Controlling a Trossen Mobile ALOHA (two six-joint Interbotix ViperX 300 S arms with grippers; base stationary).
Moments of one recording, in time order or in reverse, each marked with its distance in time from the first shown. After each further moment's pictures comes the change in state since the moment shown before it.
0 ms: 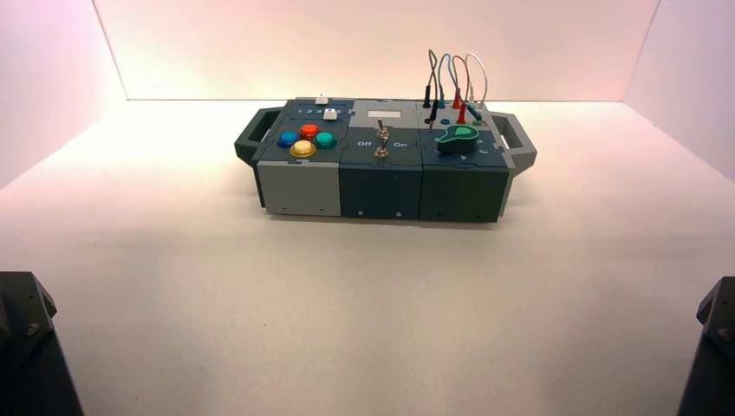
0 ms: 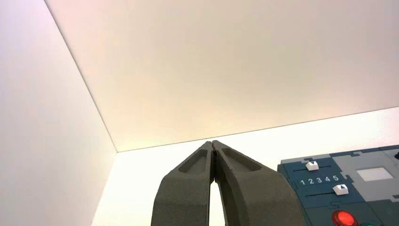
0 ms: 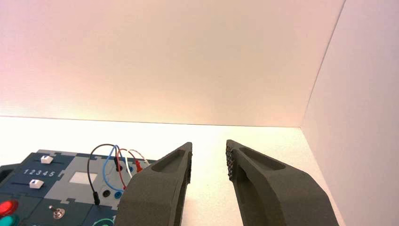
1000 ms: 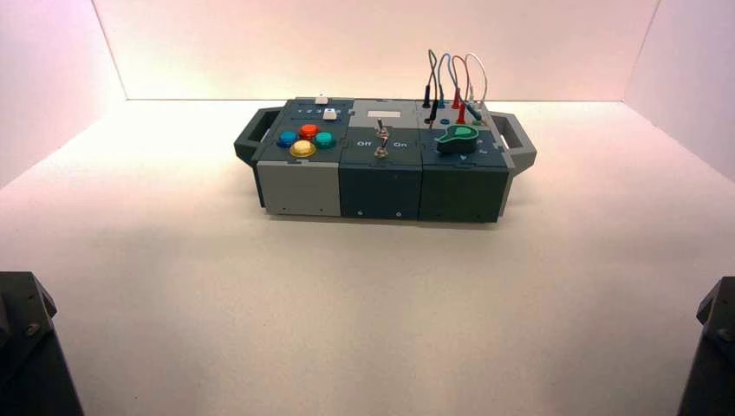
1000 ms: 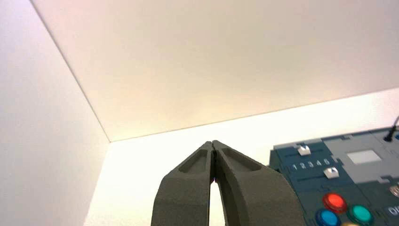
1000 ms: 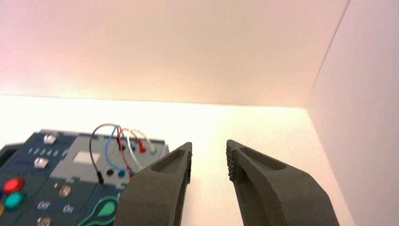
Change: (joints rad) left arm -0.006 -0.005 -0.031 0.014 0.118 0.002; right arm 0.017 0.025 -0.038 0.005 0.147 0.003
